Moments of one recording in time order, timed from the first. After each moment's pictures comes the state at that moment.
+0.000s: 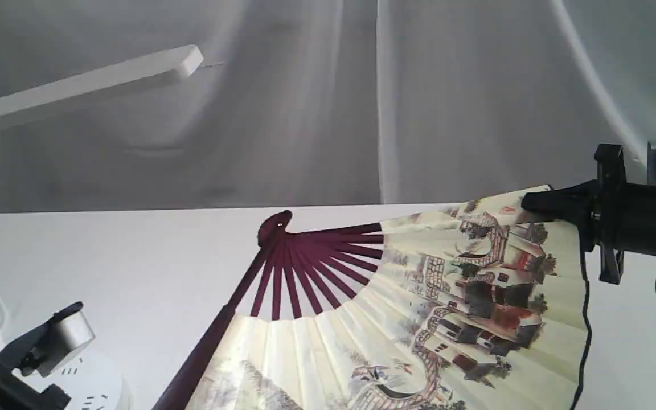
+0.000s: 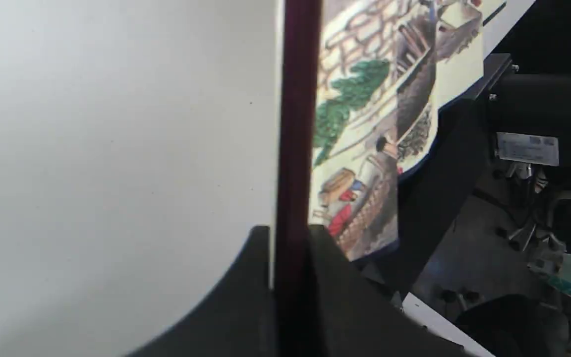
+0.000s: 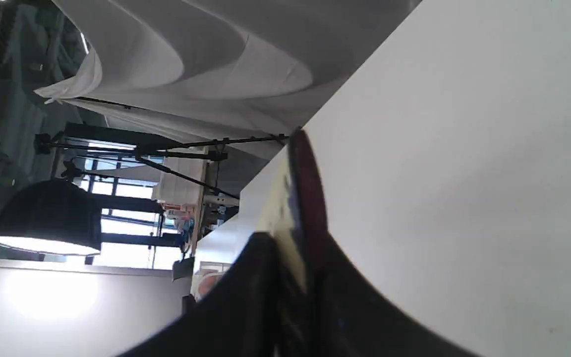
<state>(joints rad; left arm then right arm) -0.06 1.58 -0.74 -0.90 1.22 0.82 -0.29 2.10 -1.23 1.69 1.16 -1.00</state>
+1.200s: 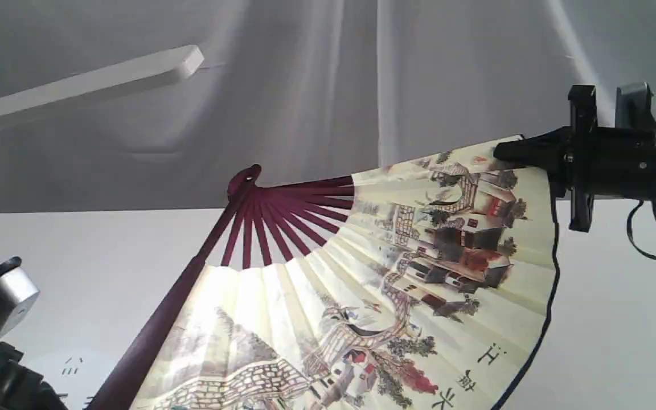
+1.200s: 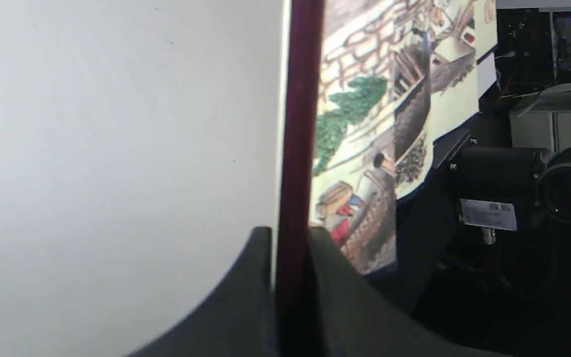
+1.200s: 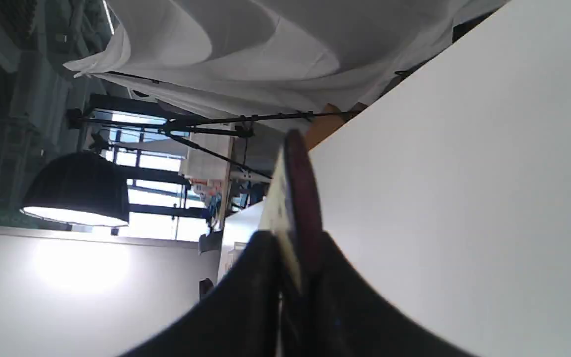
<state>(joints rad) 0.07 1.46 -0.74 -0.96 1.26 0.81 -0.21 2.10 -1.44 1.64 1.15 -0.77</state>
